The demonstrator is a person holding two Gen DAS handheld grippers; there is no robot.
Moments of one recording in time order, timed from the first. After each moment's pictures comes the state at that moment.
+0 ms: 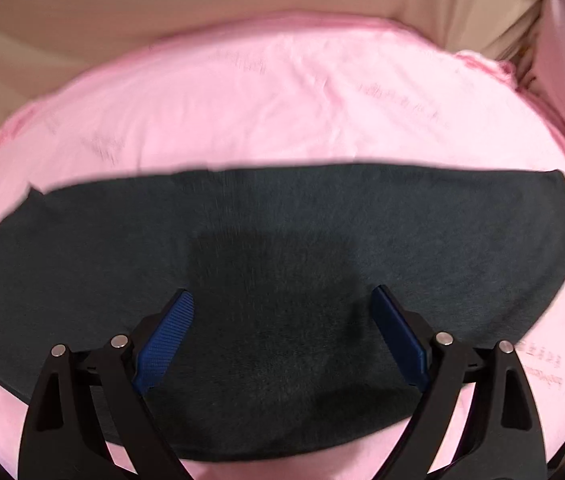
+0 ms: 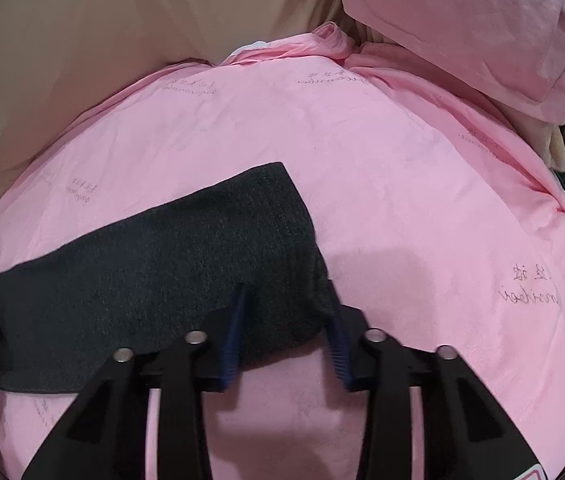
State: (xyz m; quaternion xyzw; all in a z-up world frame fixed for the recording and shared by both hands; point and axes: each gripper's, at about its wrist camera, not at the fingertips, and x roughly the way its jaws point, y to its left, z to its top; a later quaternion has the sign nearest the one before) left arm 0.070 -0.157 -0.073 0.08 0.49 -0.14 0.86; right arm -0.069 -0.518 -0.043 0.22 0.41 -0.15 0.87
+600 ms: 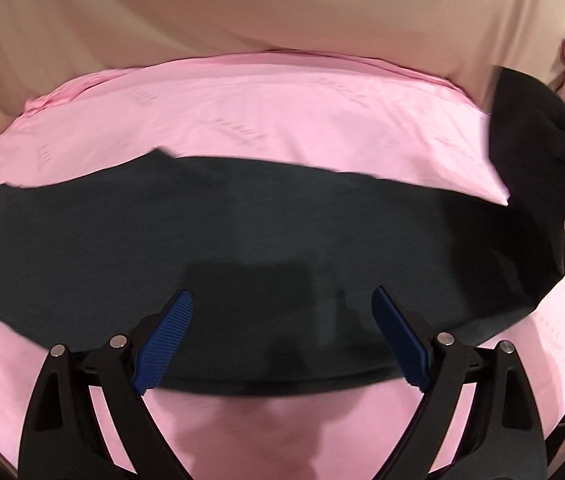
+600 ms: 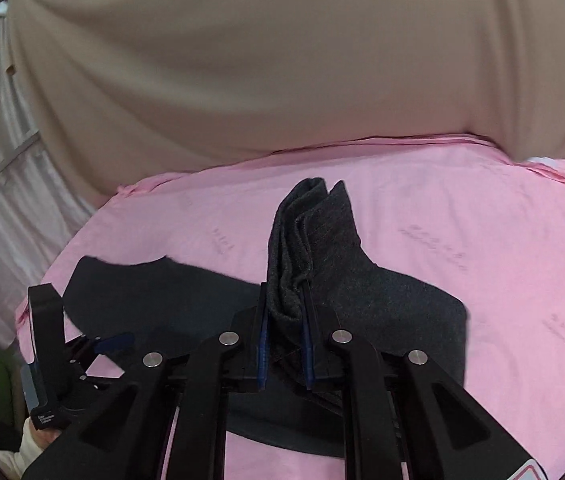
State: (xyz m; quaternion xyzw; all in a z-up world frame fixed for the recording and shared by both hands) left arm 0.044 -0.003 -0.029 0.02 0.45 -0.11 0.89; right arm 0.017 -0.198 0.064 0.10 0.36 0.14 0.92
